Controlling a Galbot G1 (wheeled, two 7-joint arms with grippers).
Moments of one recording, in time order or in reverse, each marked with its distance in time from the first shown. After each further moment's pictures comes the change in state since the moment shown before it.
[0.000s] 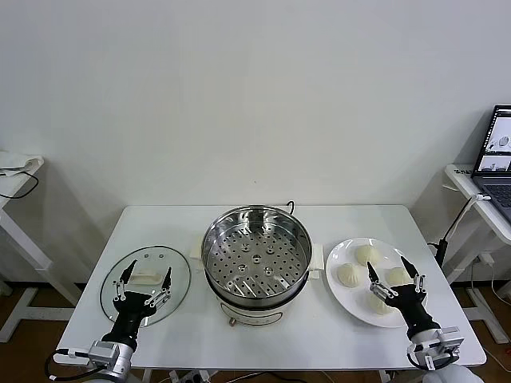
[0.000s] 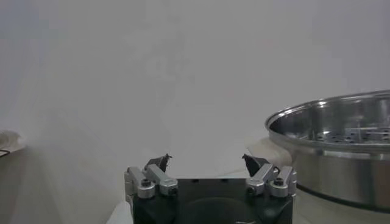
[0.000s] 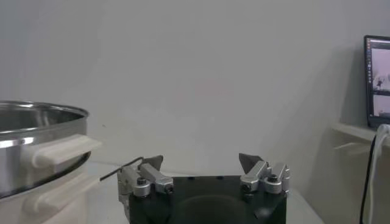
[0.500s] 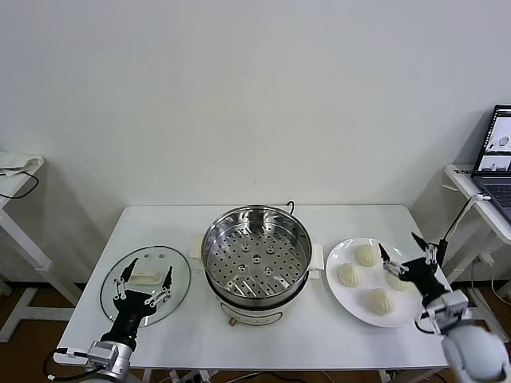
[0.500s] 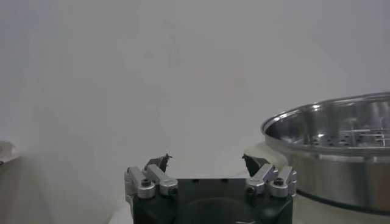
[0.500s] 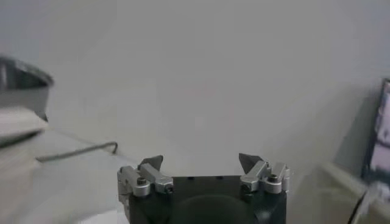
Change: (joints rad) left arm 0.004 0.023 0.002 -0.001 -0.004 -0.021 0.012; right arm 0.245 -0.332 -0.123 -0.168 -0.239 -0.073 -0.082
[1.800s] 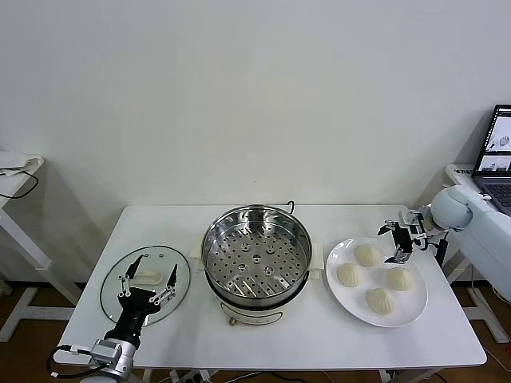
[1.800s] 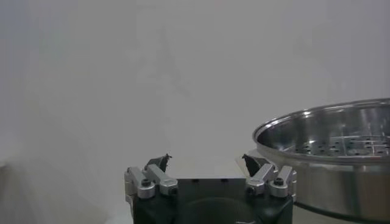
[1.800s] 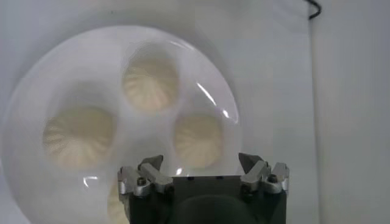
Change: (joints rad) left arm -0.008 0.003 0.016 -0.005 0.000 -0.005 0.005; right arm 1.149 -0.129 -1.139 -0.637 -0.299 -0.038 -0.893
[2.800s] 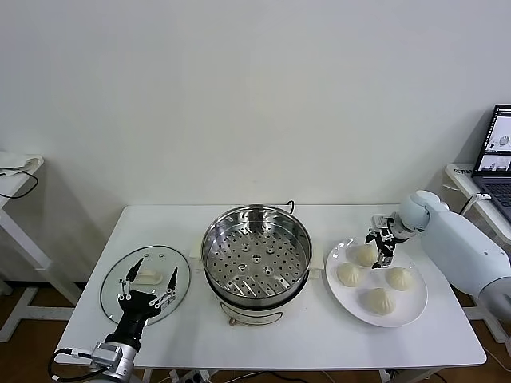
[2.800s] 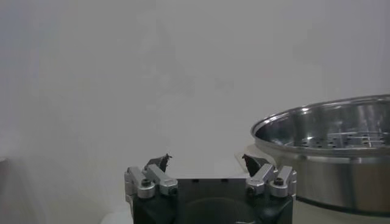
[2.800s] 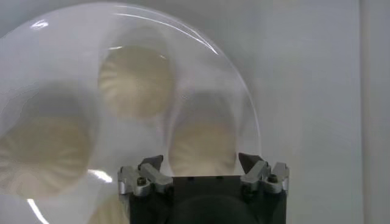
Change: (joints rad) left arm 0.007 -0.010 -0.004 0.015 0.002 -0.016 0.007; right arm -0.016 0.172 0.044 -0.200 -0.130 0.015 0.004
